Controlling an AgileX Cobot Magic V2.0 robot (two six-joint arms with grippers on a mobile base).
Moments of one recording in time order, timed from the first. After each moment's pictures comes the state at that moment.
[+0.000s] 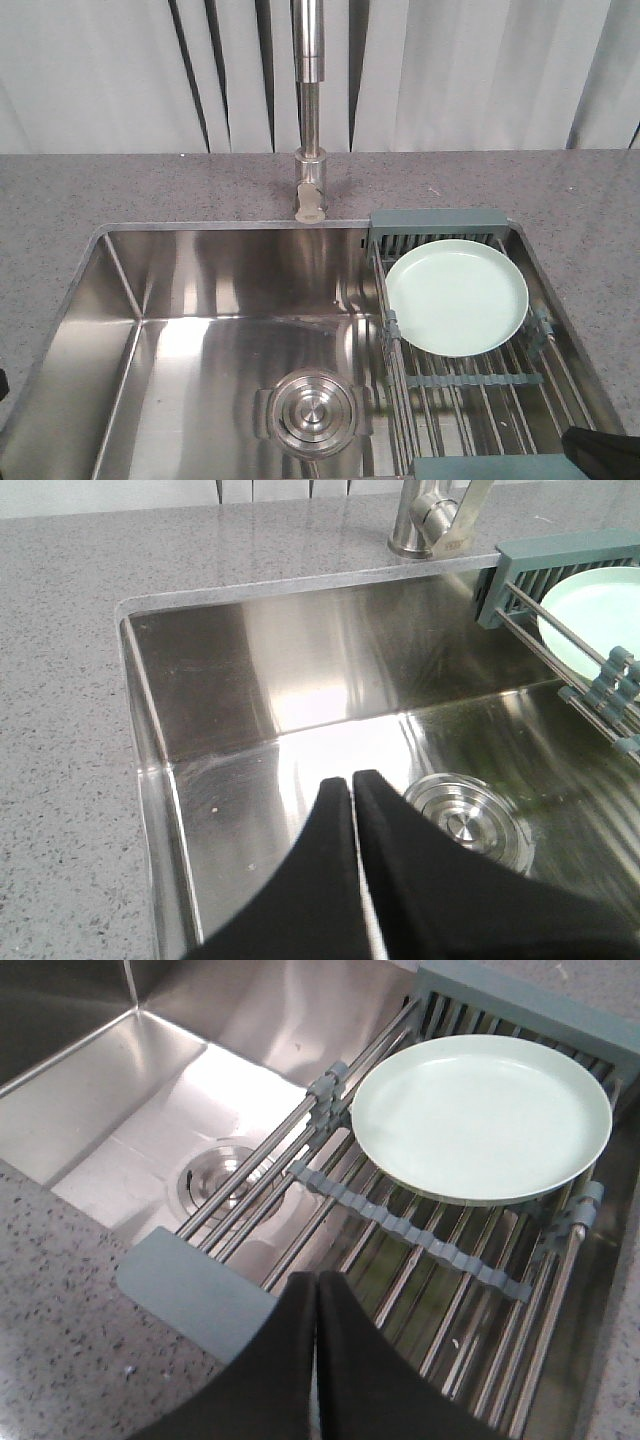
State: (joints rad) left arm 0.01 0.45 -0.33 -0.70 0.50 0.52; right arm 0.06 0.43 -0.34 0.59 0.71 -0.82
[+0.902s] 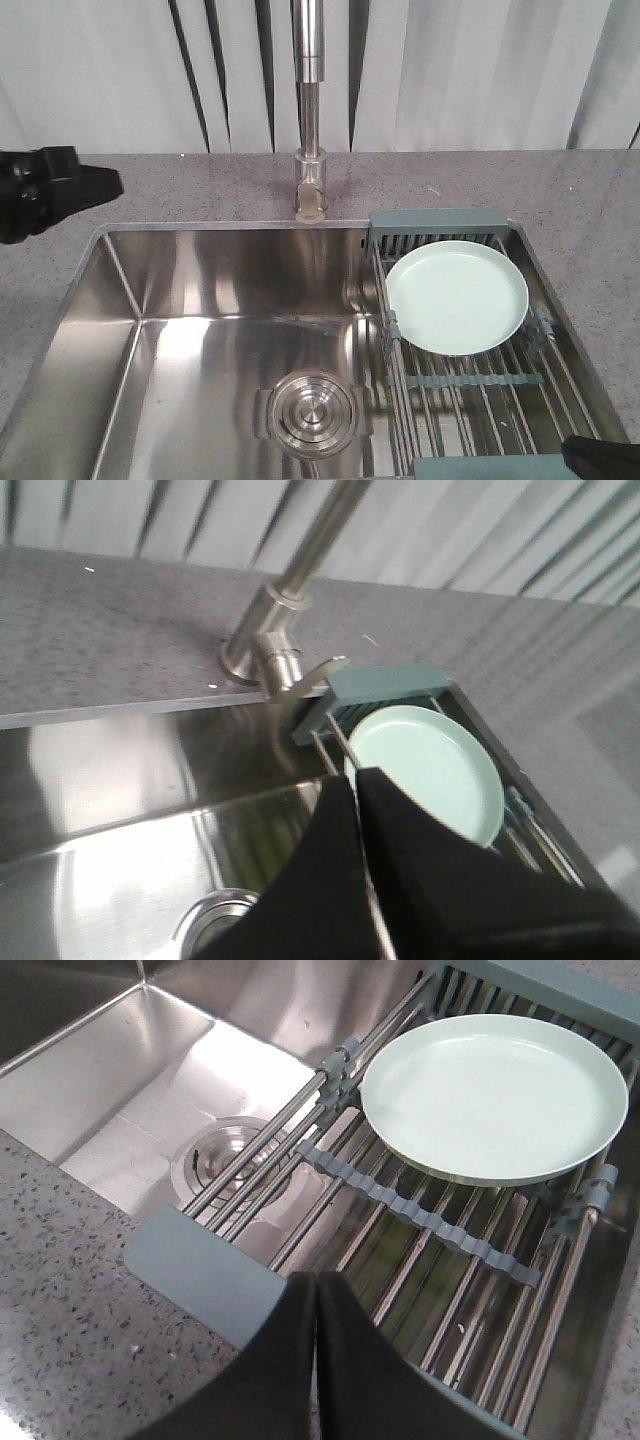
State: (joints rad) left arm 0.00 1.24 -0.96 -1.21 0.74 0.70; right arm 0.06 0.43 -0.34 0.58 0.73 -0.82
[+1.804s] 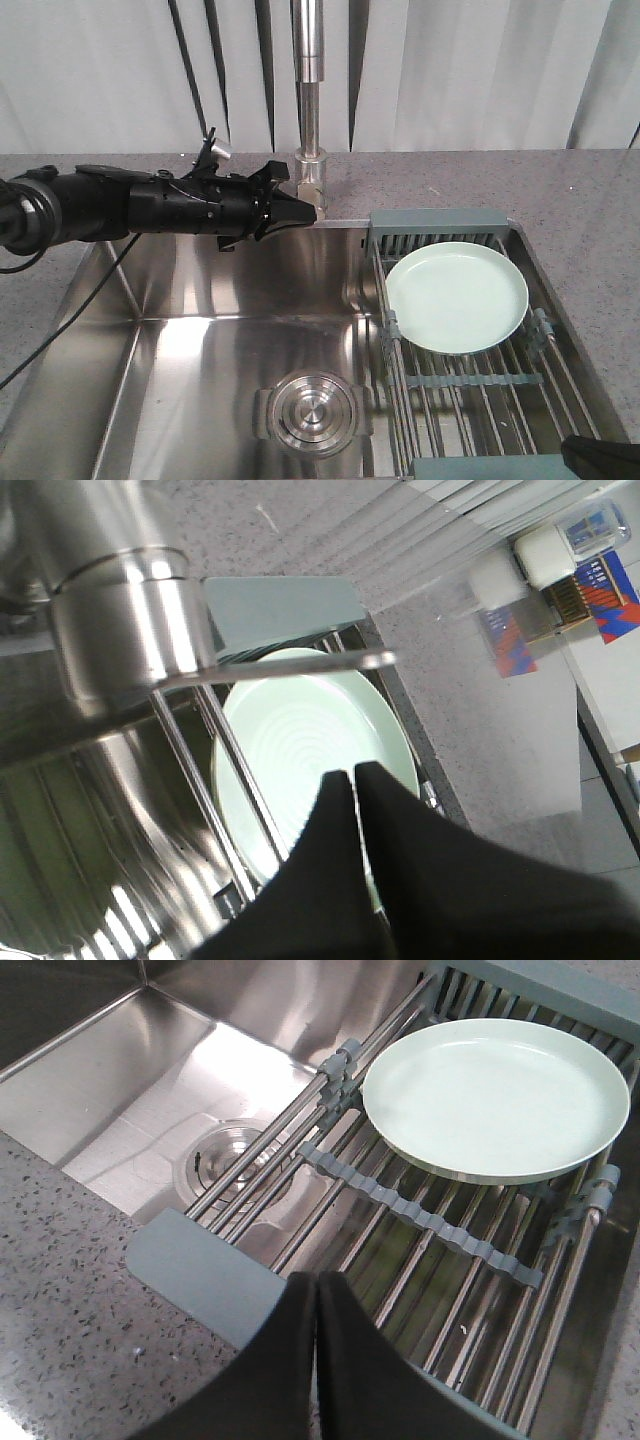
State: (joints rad) left arm -0.25 2.07 -1.44 -1.58 0.86 0.81; right arm 0.06 0.43 -0.34 0.58 0.73 -0.82
